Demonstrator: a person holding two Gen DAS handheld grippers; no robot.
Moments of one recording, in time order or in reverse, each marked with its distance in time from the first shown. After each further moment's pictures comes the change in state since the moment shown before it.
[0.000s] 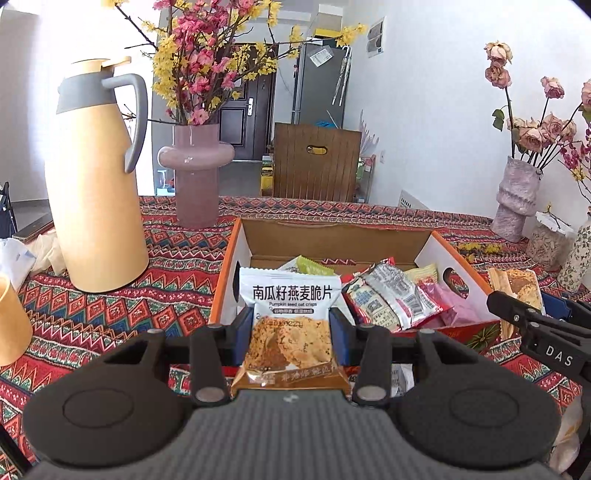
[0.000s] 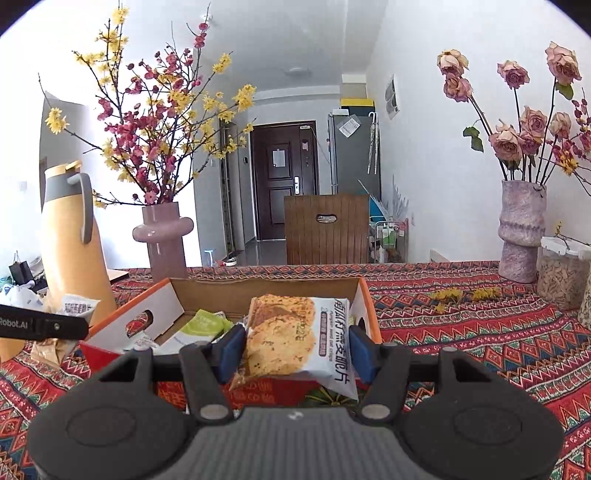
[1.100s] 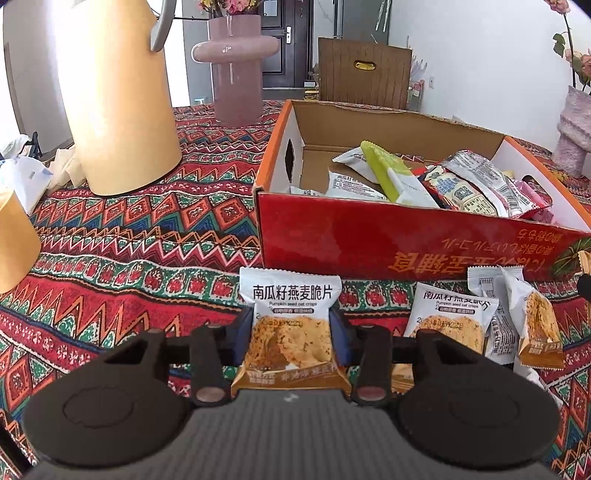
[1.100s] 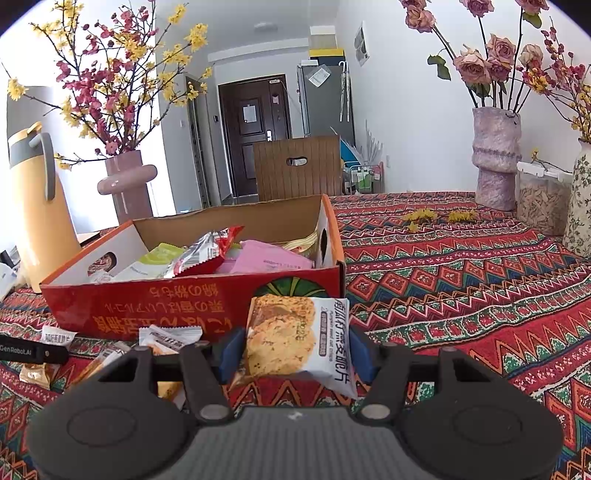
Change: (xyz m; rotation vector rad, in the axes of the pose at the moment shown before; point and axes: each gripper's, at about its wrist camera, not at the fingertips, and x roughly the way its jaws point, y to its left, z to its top) left arm 0.057 0.025 -0.059 -0.014 0.258 0.150; right arm 0.011 -0.027 -0.055 0.085 0.167 -0.068
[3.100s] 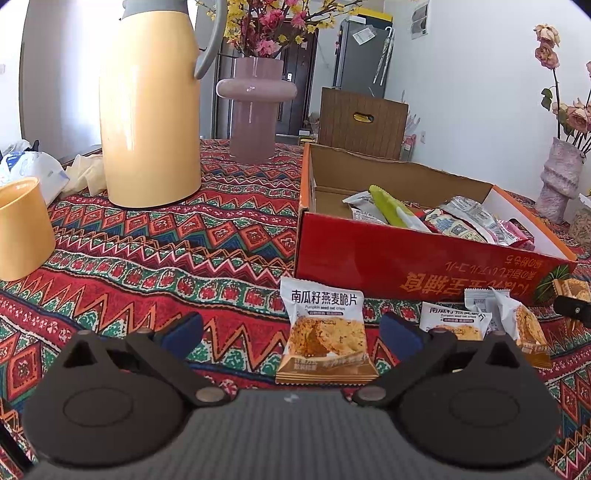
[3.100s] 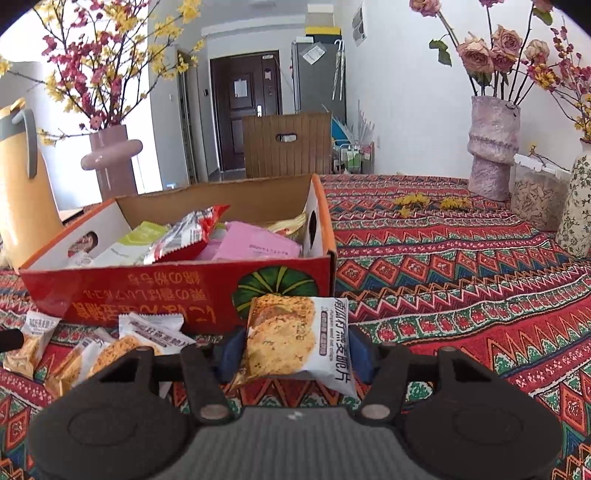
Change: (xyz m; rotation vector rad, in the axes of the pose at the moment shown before) left arm -0.022 0.036 -0.024 -0.071 -0.173 -0.067; right arm 0.009 0.002 0.006 -0.020 0.072 -0.054
